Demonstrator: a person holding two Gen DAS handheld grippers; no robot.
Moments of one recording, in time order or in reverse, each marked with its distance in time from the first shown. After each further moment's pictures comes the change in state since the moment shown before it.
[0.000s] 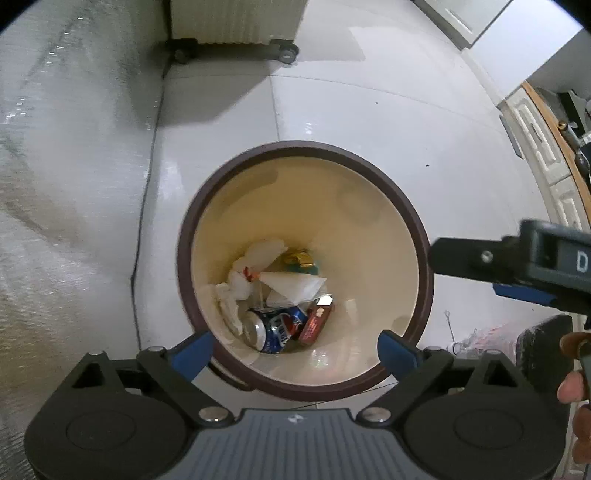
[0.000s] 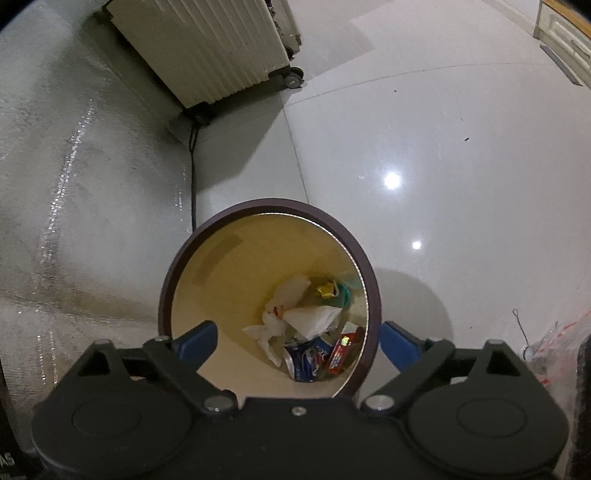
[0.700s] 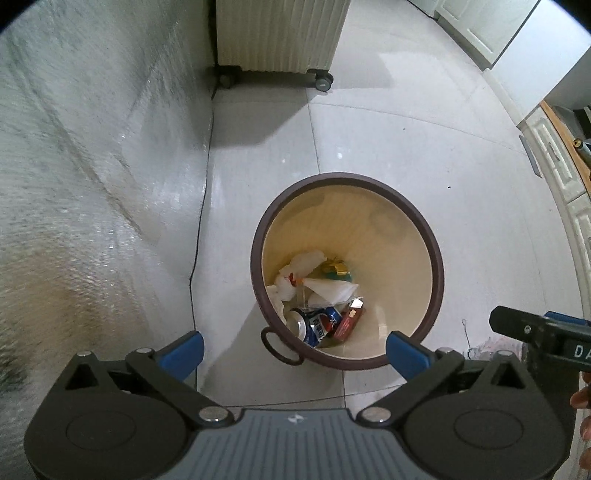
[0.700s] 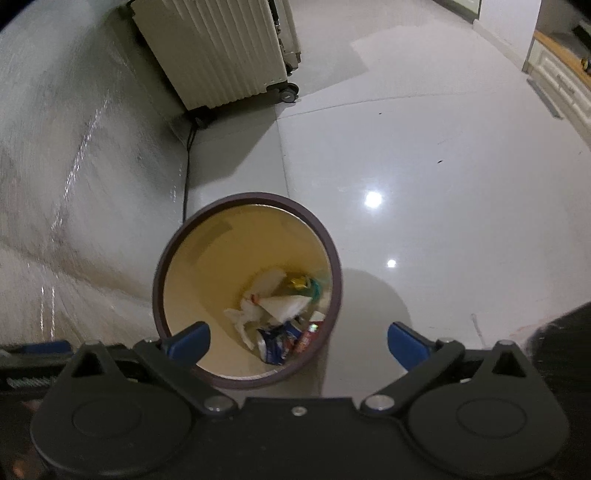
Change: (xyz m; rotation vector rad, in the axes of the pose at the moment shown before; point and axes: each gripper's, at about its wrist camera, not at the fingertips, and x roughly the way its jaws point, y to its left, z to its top) left arm -0.085 0.015 -0.021 -0.022 -0.062 0.102; right arm -0.064 -0.001 -0.038 -0.097 -0.048 -0.100
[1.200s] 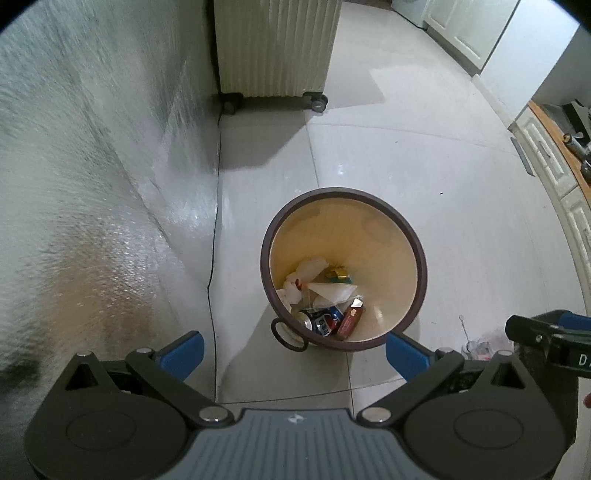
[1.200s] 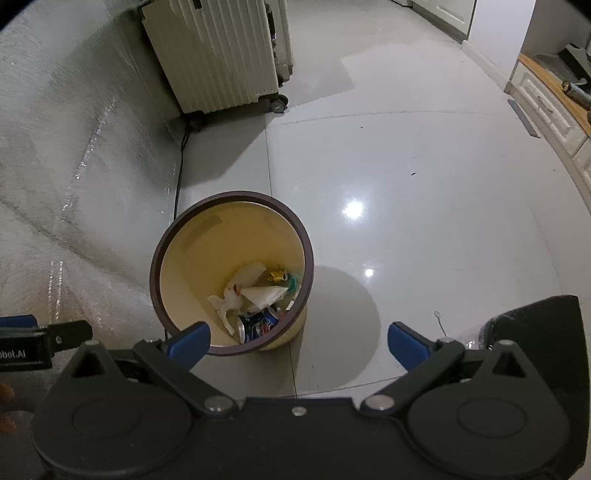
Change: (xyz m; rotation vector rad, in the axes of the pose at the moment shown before) left arm -0.064 -0.008 -0.025 0.048 -0.063 0.034; right arm -0.064 -0.002 -0.024 -0.037 -0.034 -0.064
